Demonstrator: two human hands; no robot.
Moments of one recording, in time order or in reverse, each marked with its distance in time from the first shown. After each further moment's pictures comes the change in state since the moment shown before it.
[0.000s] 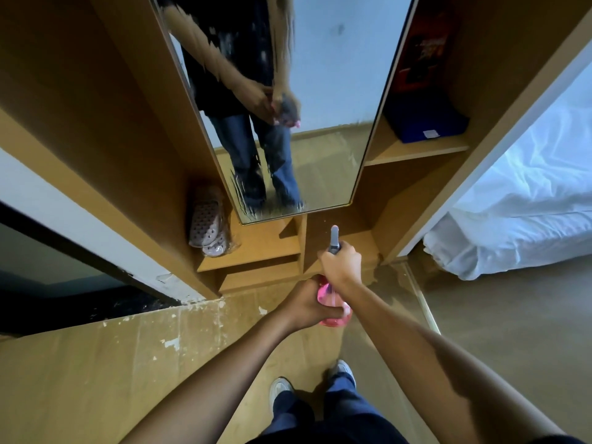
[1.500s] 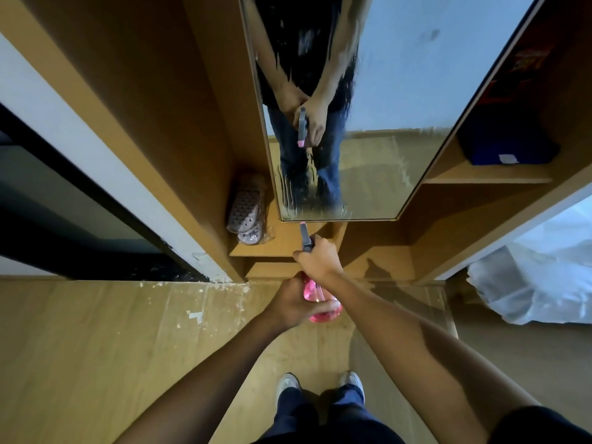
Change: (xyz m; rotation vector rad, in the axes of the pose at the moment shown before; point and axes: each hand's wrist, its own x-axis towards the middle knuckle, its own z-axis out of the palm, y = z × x) left_hand -0.013 -0.042 -0.050 -0.142 0.327 -0.168; right_hand 0.015 -0.044 0.084 -0.296 -0.419 -0.241
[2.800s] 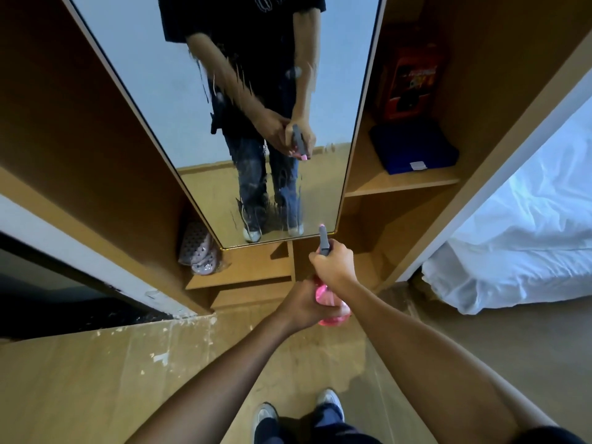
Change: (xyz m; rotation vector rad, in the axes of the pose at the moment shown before) left_hand 0.050 0.096 0.109 0.133 -0.177 0.167; right_hand -0.009 0.061 -0.145 0.175 0.288 0.082
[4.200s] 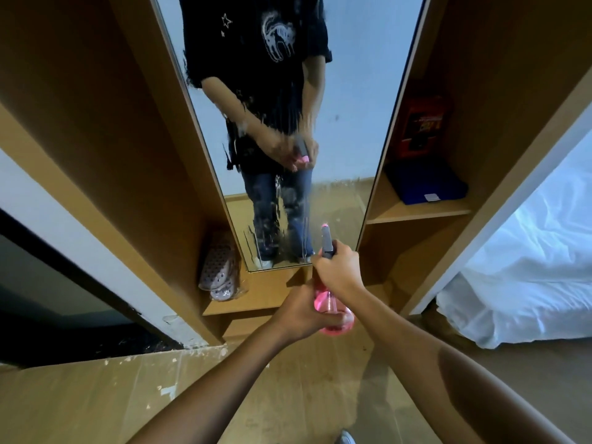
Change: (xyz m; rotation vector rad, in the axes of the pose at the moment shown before) left_hand -0.060 0.029 -0.073 0.051 0.091 0.144; right_hand -0.052 -0.078 0.025 0.028 0.028 -0.189
